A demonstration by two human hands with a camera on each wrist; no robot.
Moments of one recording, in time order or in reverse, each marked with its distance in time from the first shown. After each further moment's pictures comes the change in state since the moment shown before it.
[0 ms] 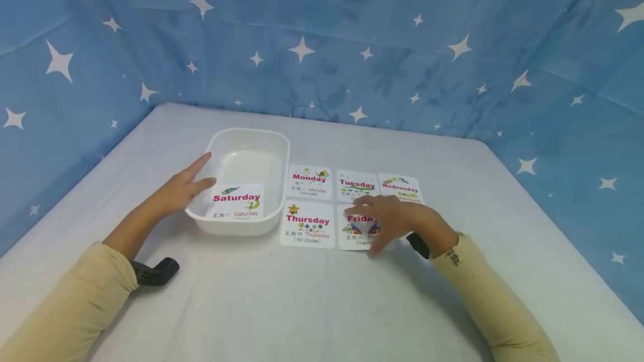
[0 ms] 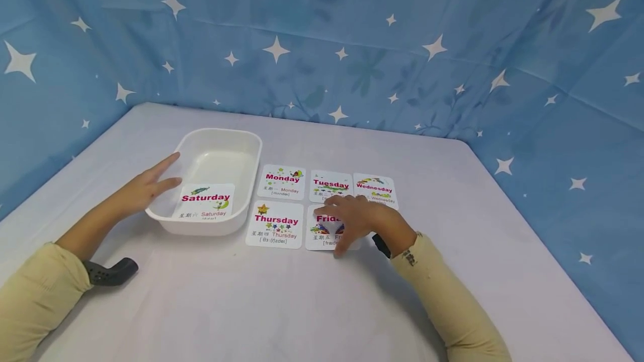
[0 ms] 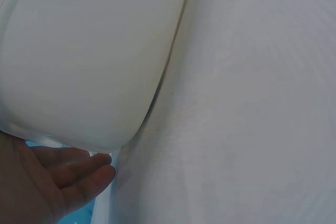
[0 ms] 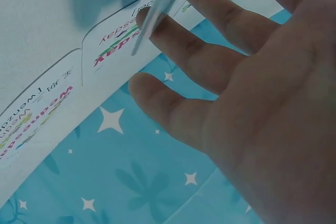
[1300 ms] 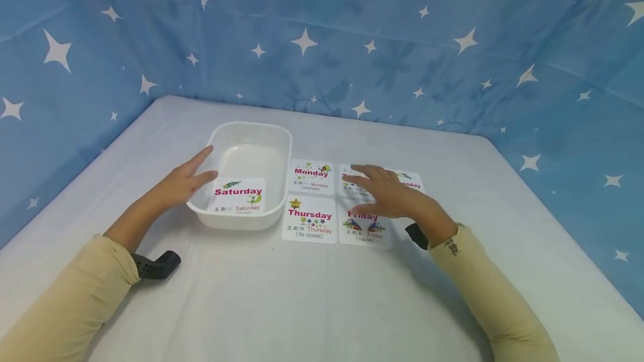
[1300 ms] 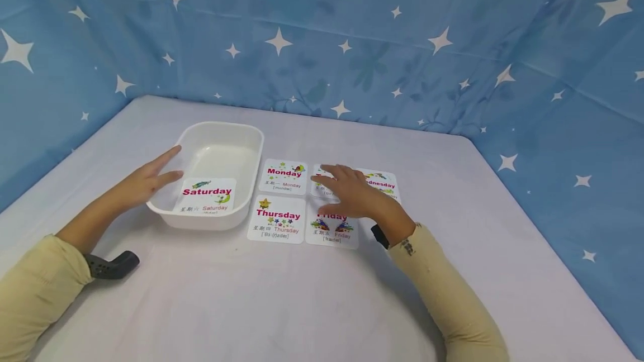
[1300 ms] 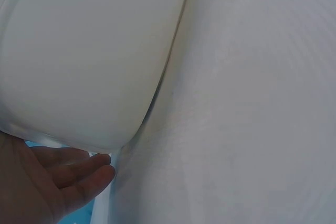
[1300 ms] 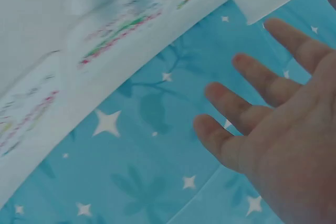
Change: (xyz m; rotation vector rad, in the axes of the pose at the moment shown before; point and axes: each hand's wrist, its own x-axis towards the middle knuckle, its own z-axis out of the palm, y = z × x) left_hand 0.001 0.000 -0.003 -0.002 -0.012 -0.003; right_hand 0.019 -0.001 -0.015 0.002 0.311 -0.063
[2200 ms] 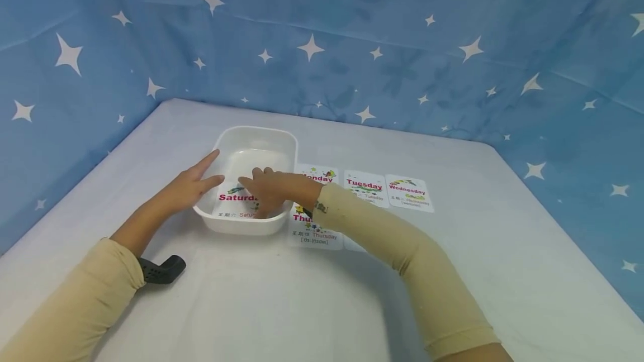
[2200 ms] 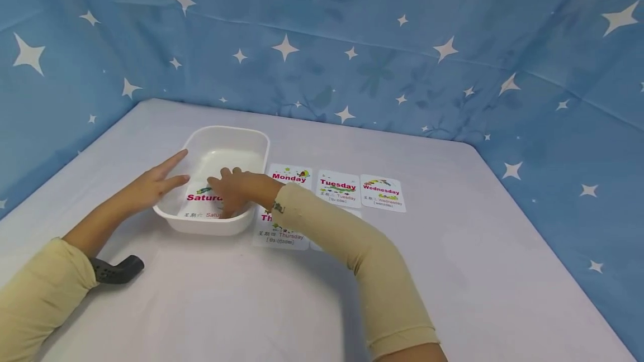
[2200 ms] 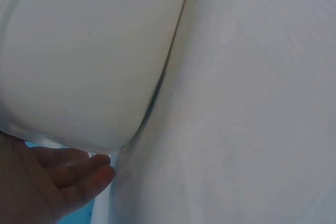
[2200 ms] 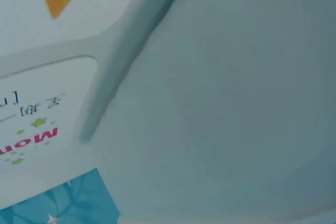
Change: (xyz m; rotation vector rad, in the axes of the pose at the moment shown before) left_hand 0.001 -0.003 0.002 0.033 -0.004 0.007; right_hand 0.151 -0.155 0.008 -0.225 -0.348 -0.080
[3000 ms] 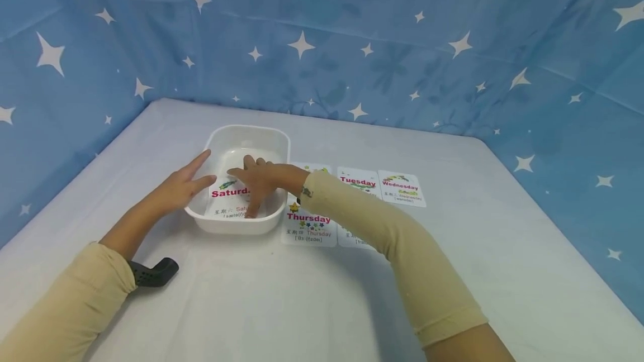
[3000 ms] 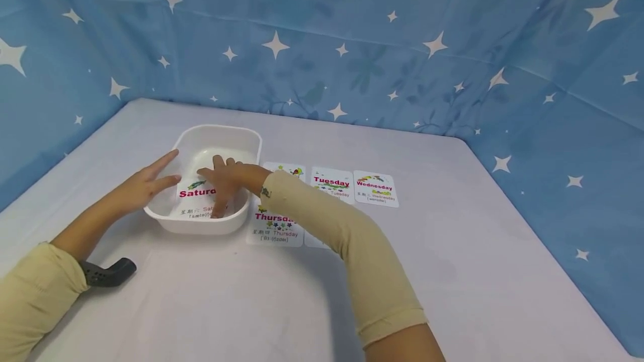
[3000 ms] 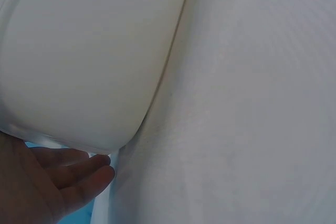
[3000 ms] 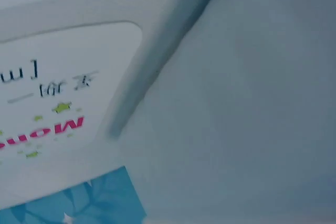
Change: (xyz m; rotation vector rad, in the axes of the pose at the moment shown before) left_hand 0.002 -0.001 -0.001 0.005 -0.007 0.009; right_hand 0.018 0.011 -0.008 -0.002 0.026 -0.010
